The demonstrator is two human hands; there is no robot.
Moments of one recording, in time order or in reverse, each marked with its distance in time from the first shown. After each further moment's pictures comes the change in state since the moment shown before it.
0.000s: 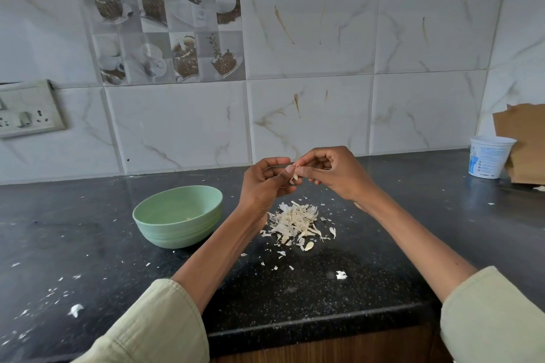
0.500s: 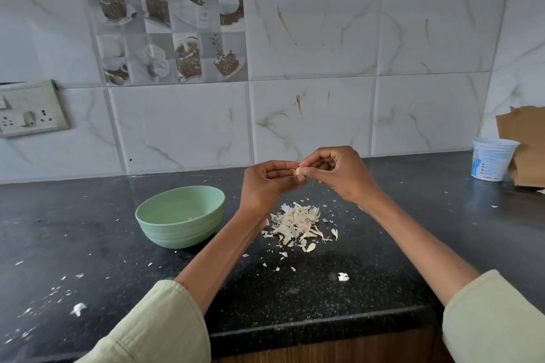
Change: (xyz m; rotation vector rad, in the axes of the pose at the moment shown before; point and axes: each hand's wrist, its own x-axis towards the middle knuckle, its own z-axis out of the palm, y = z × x) left_hand -0.006 0.009 0.002 0.116 -0.017 0.050; right_hand 0.001 0.001 -0.002 -0.081 0.069 -0.021
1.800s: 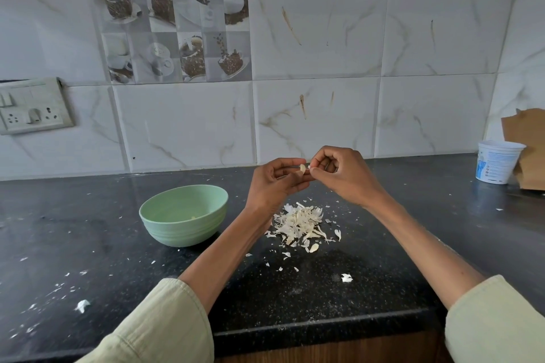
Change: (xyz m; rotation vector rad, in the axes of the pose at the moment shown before) left_hand 0.003 -0.006 0.002 -0.075 -0.070 -0.011; right_hand -0.005 -0.010 0.000 -0.176 0.019 -0.009
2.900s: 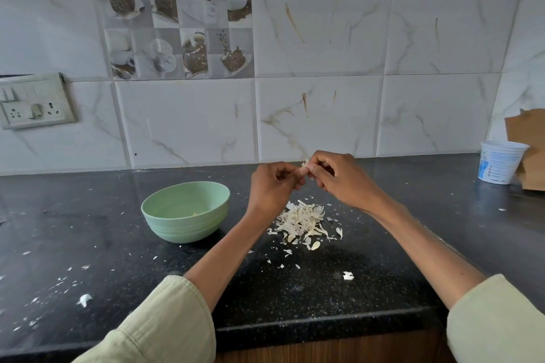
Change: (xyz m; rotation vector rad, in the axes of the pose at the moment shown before) left_hand 0.006 -0.011 -0.005 0.485 0.121 0.170; right_hand 0.001 0.009 0.010 -0.141 -0.114 -0.102
